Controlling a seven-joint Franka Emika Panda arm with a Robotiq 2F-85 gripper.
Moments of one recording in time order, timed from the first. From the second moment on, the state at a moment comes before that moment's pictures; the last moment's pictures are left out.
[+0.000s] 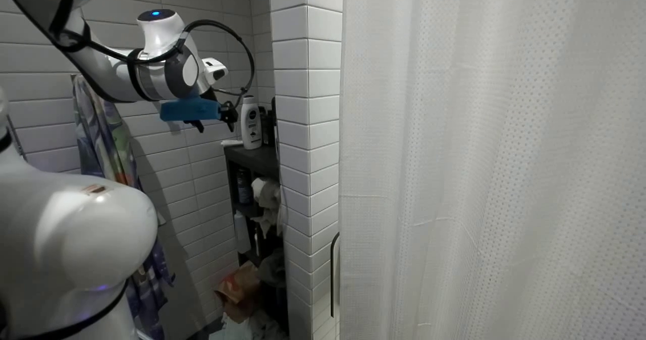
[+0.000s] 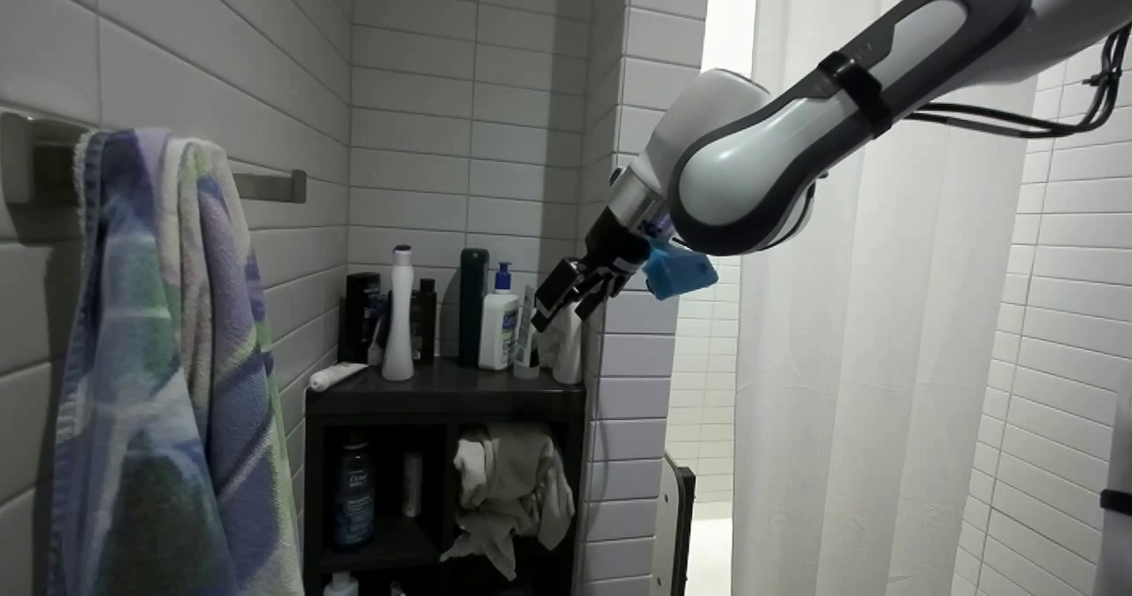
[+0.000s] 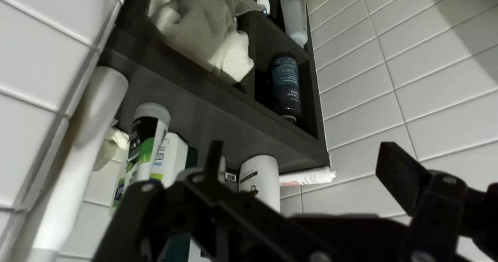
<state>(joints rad) 0.25 -0.32 0.22 -2.59 0.03 2.93 0.00</state>
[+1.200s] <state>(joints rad) 0.20 -0.28 0.29 -2.58 -0.05 3.04 0.05</state>
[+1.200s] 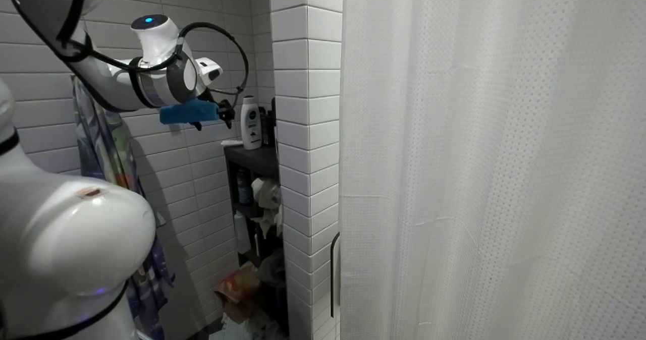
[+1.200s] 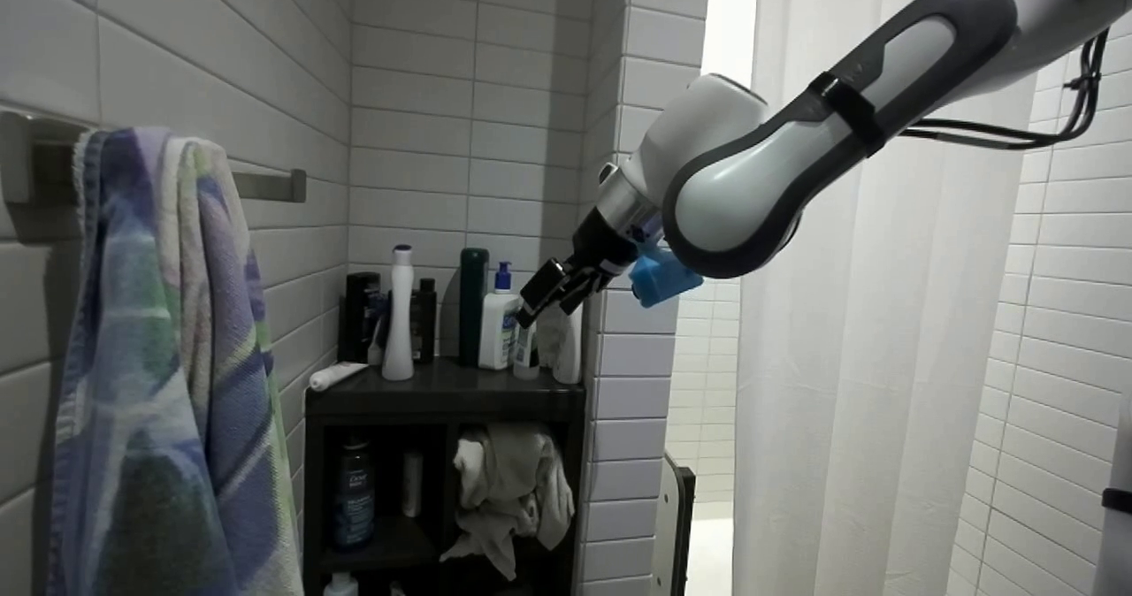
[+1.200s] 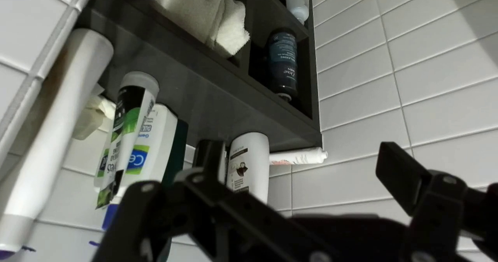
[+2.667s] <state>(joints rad) -0.20 -0.28 0.74 -2.49 -0.39 3.15 0.24</state>
